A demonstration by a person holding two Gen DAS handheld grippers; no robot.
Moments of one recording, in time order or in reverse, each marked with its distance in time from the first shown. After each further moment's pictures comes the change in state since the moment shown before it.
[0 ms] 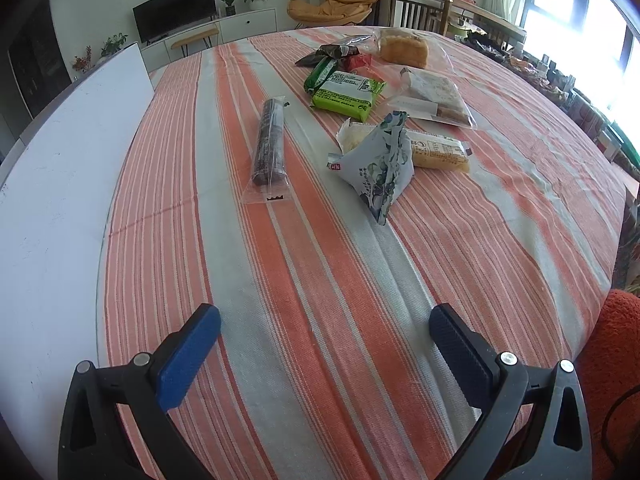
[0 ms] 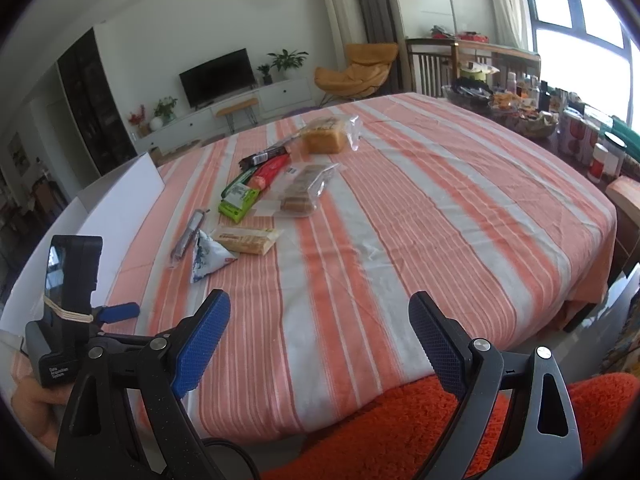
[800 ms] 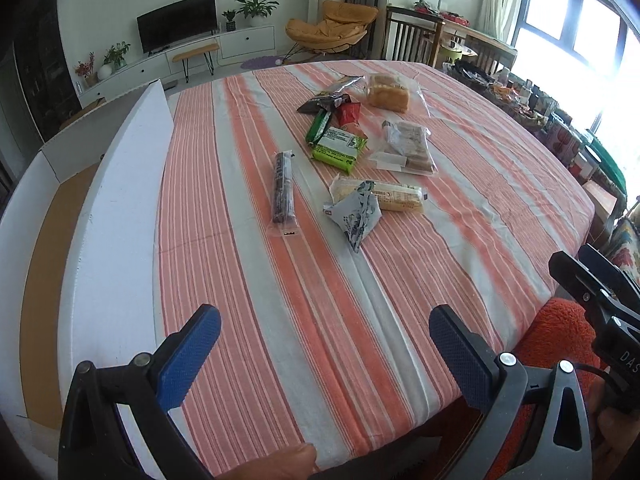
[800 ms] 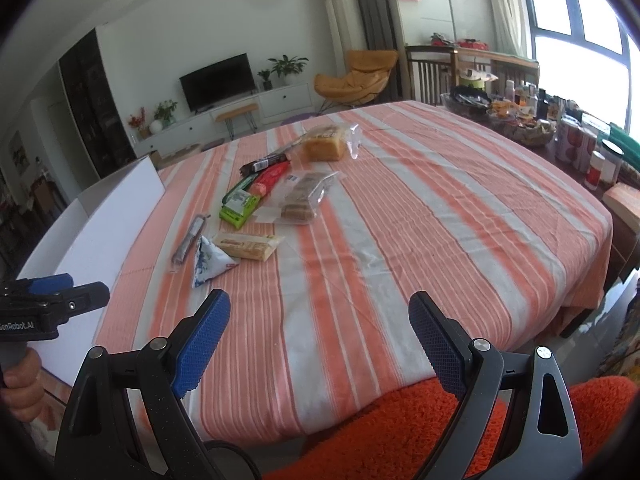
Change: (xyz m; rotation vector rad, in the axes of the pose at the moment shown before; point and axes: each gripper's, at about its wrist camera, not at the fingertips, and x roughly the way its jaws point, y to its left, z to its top) left arm -0.068 -0.003 0.009 -0.003 -0.025 -0.040; right arm -0.003 0.004 0.001 -0.017 -0.024 -0.015
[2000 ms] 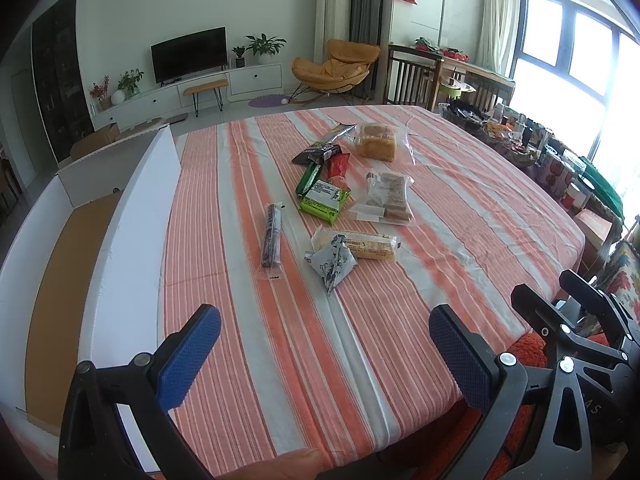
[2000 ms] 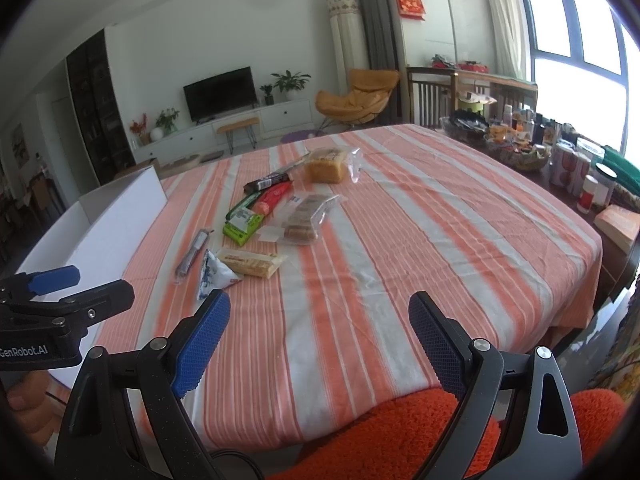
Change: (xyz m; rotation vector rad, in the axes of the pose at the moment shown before) left arm -0.049 -0.020 0.008 -0.036 -0.176 0.028; right arm -0.016 0.010 0.008 -0.043 -0.066 -0.025
